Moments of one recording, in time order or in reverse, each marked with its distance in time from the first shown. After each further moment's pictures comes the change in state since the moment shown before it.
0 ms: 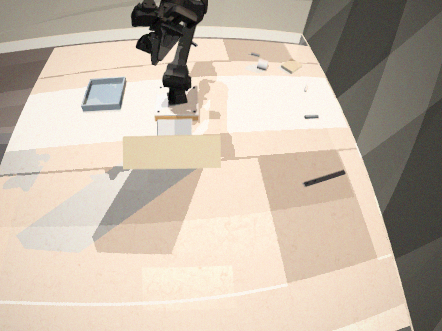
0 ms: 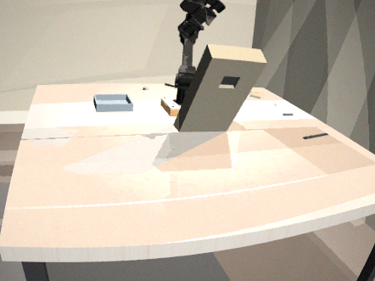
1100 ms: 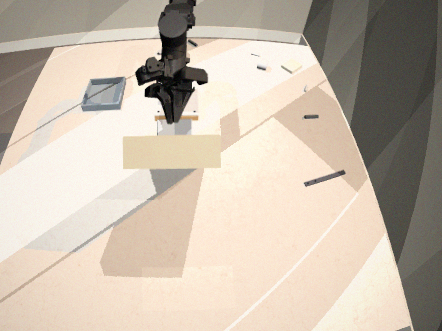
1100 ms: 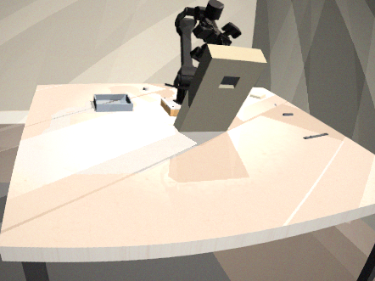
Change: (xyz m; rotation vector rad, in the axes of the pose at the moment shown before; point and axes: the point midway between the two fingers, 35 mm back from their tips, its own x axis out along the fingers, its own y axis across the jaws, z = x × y) arm 0.113 -0.014 -0.065 0.018 0.223 -0.086
